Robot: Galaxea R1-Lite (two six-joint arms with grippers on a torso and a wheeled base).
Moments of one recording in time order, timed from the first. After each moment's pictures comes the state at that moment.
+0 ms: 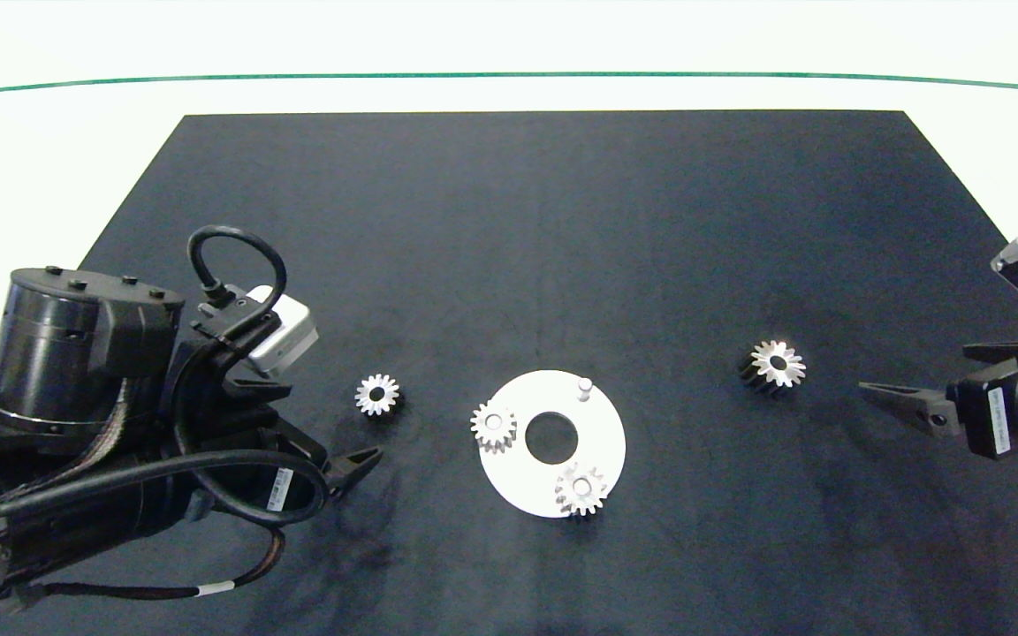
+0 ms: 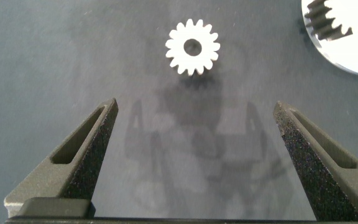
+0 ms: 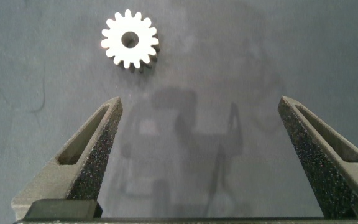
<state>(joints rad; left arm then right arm) -0.54 1.37 -0.75 -0.09 0.18 0.17 0.14 1.26 -0.81 0.01 -0.05 -0.22</state>
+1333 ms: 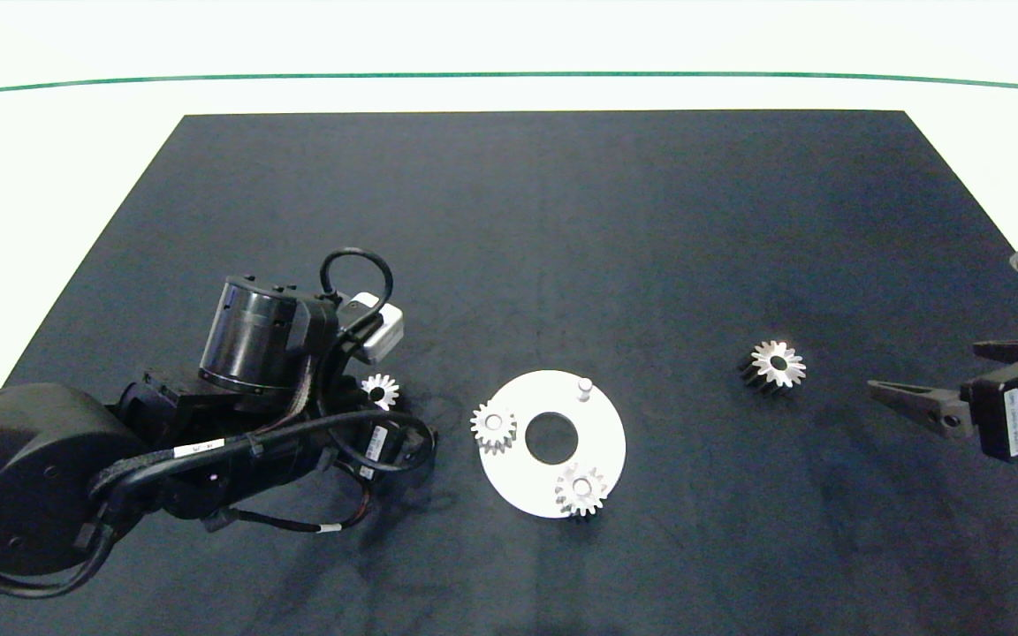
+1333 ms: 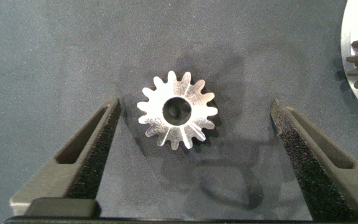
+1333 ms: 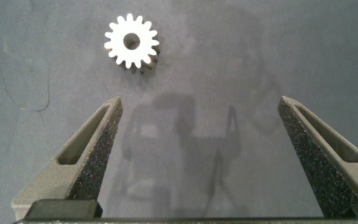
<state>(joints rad) -0.55 1.64 -0.84 -0.21 0.22 0.17 0.14 1.23 -0.80 0.01 -0.05 -0.21</state>
